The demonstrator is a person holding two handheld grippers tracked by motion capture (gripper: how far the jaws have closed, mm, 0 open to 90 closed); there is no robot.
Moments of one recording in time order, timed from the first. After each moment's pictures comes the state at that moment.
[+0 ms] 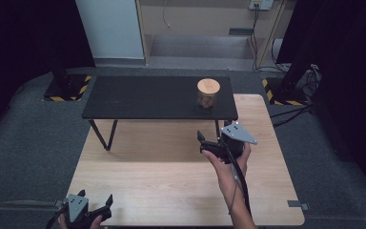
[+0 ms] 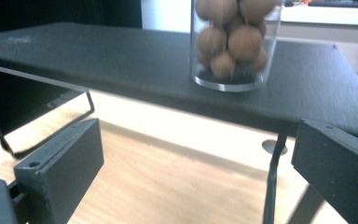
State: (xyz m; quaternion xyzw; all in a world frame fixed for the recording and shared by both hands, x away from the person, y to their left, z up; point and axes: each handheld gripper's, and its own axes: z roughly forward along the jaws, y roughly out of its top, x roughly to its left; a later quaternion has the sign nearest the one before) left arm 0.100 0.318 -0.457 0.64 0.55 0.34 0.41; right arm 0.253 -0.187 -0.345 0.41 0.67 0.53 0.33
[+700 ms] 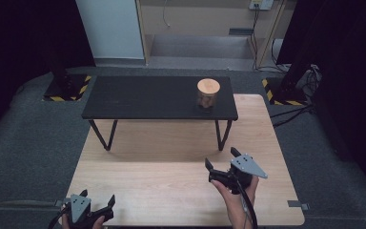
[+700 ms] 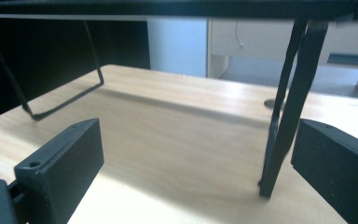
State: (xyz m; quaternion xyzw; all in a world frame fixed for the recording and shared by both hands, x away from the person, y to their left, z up) left arm 0.100 0.313 -0.455 0.64 0.55 0.34 0.41; right arm 0.197 -0.215 -0.401 0.42 0.66 0.54 0.31
